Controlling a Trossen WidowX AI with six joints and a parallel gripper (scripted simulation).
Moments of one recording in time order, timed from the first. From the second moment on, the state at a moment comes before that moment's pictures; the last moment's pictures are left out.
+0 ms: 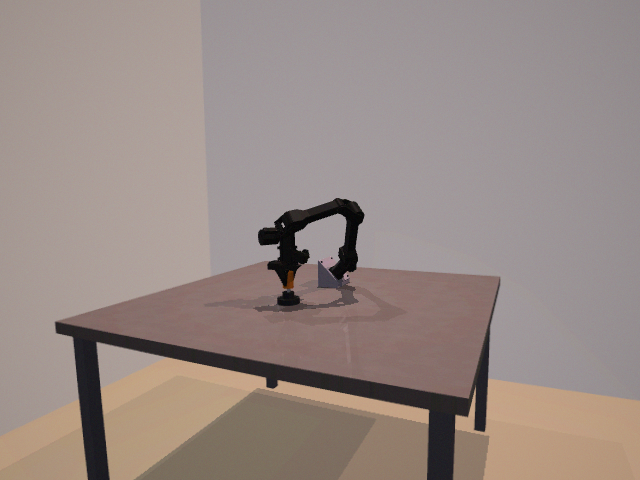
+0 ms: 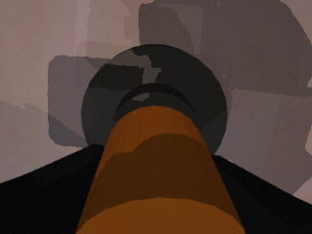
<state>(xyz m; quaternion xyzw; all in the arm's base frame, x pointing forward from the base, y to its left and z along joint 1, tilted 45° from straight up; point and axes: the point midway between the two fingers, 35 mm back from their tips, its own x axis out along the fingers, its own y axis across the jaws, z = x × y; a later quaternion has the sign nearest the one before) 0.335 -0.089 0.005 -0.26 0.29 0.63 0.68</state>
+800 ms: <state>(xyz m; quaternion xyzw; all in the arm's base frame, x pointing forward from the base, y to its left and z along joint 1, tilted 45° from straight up) 0.336 -0.081 -0.004 -0.27 0.28 0.63 0.67</state>
